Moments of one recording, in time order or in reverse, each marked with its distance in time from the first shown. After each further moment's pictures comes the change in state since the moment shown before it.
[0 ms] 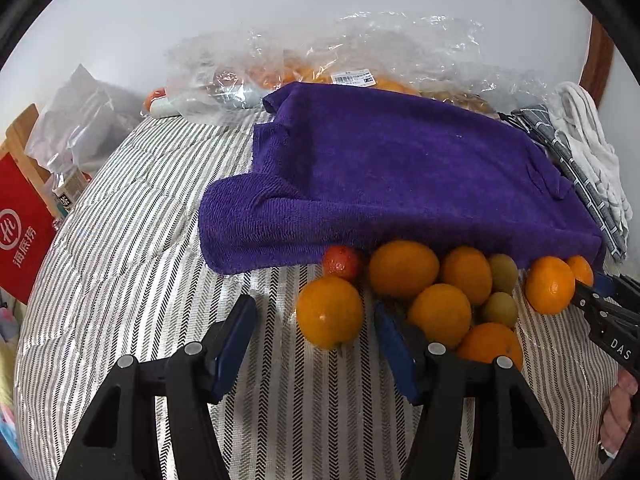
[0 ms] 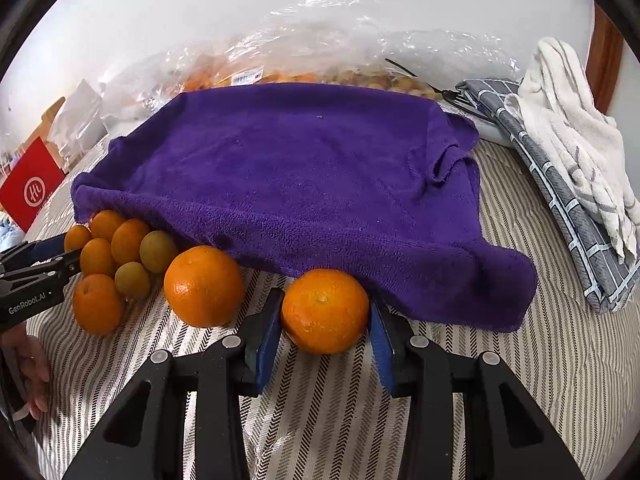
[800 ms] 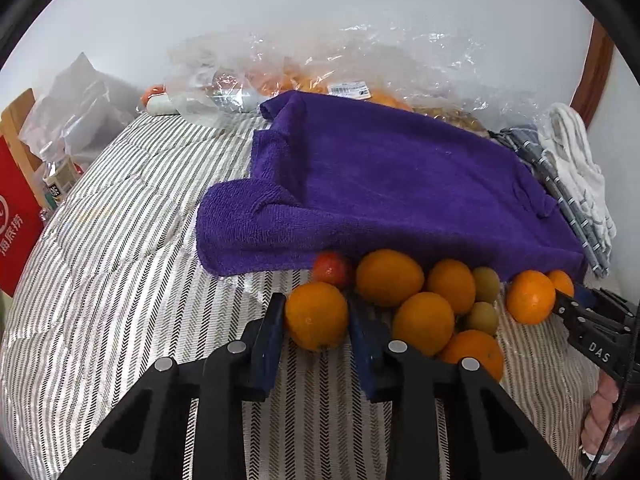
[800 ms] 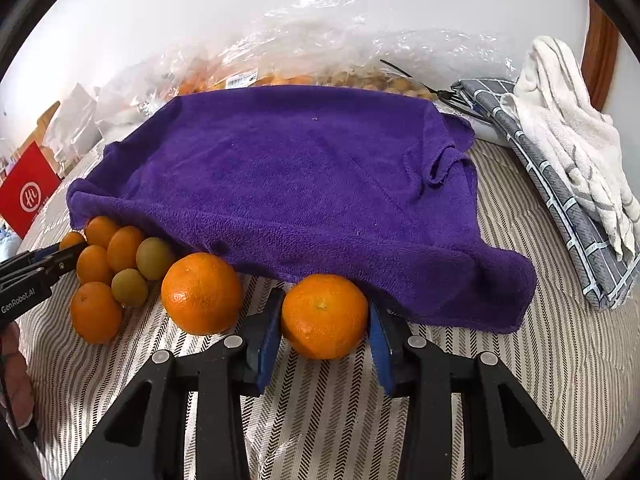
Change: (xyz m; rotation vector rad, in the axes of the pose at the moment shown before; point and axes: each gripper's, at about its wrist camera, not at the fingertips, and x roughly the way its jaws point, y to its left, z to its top) left arm -0.007 0.008 -0.001 -0.051 -0.041 -0.084; right arm 0.001 -0.003 0.002 0.018 -0.006 -0.011
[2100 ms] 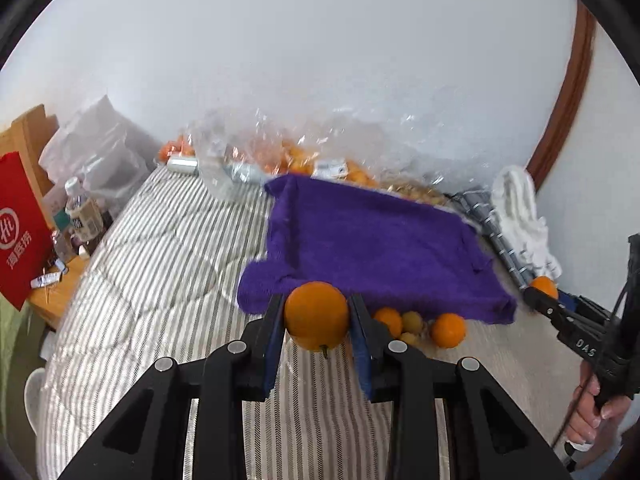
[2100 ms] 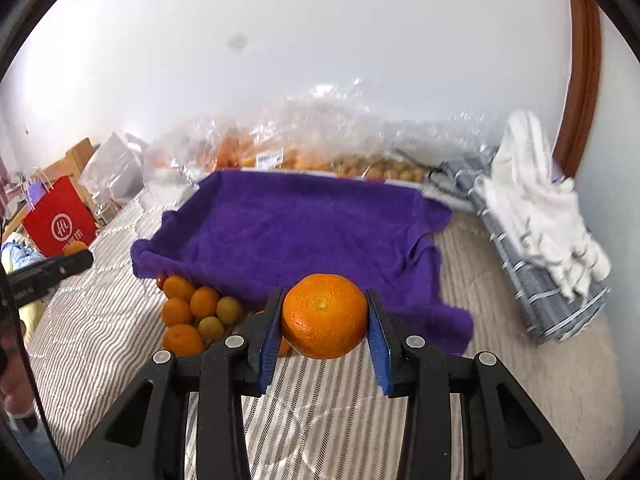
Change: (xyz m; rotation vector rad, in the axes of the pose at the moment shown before) left arm -0.110 0.018 0.021 -0.032 -0.138 -0.114; right arm -0.111 0.007 0.022 -0.012 -0.173 0.029
